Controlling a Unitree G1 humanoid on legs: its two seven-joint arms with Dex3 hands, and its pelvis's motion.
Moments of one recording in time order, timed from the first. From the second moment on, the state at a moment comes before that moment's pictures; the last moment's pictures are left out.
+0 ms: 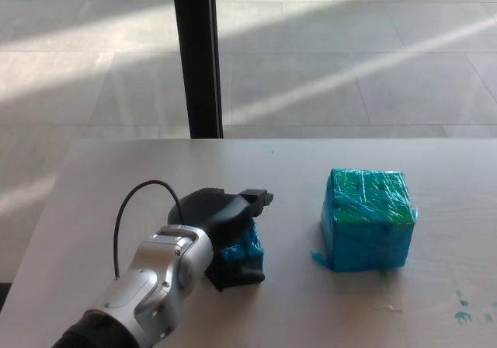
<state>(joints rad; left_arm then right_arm) -0.70 0.29 -0.59 0.52 0.73 0.16 -0.18 -0.02 -0.72 -0.25 0.84 0.08 -0.04 0.46</state>
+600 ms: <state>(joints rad) -0.74 0.34 -0.48 0.46 0.70 0.24 -0.30 -0.01 -0.72 -0.25 0.85 0.08 -0.05 0.47</state>
